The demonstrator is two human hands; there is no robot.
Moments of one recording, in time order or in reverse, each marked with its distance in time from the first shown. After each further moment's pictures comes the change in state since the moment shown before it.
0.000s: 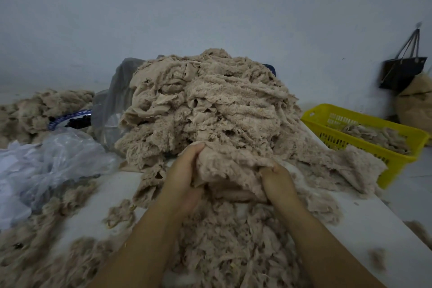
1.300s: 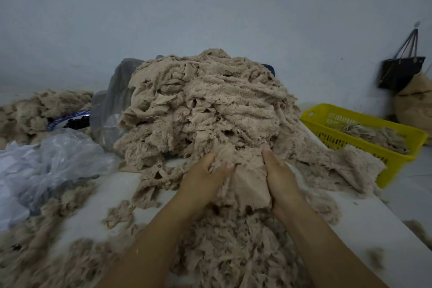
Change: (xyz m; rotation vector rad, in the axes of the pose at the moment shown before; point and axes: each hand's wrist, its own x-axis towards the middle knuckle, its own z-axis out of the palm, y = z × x) left_hand 0.003 -0.023 0.002 0.801 -0.047 0.141; right_hand -0.002 -0.009 0.004 0.530 -0.068 0.029
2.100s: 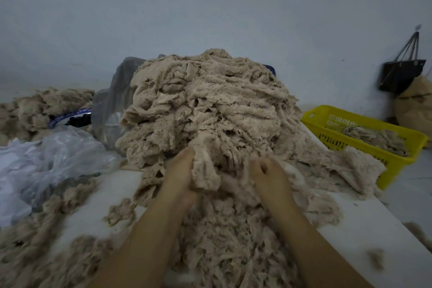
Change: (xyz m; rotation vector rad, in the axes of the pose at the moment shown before) left_hand 0.008 0.011 -0.019 -0.833 0.222 -0.262; right_hand -0.002 0.012 -0.002 -0.841 0.118 -0.341
